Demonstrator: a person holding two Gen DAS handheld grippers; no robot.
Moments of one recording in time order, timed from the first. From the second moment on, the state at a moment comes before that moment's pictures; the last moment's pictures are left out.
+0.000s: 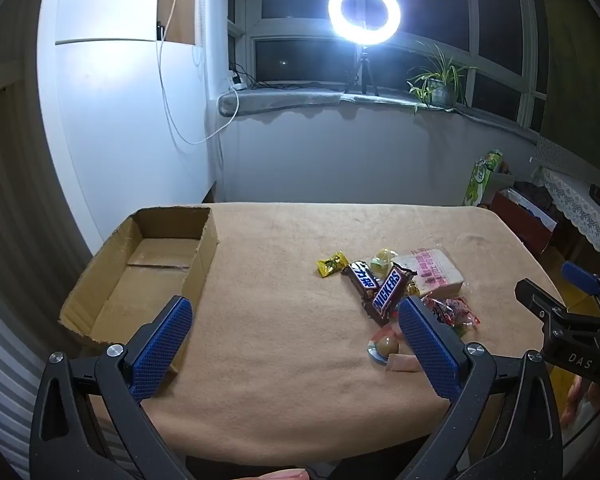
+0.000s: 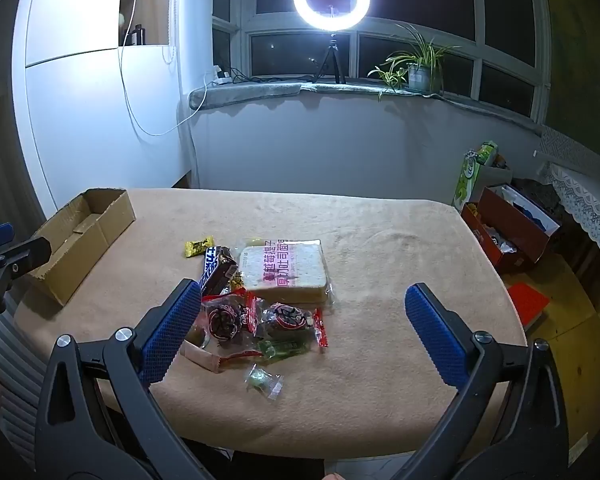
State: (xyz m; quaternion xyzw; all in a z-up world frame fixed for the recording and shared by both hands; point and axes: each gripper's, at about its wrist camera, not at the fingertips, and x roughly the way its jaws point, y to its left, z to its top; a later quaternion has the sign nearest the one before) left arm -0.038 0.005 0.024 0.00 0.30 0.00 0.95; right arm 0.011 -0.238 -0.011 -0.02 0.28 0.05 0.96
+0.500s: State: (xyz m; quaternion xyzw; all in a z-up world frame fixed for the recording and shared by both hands) left arm -0.039 0.006 0.024 0.00 0.30 0.00 0.95; right arm 0.011 -0.238 -0.010 -0.02 0.28 0.05 0.96
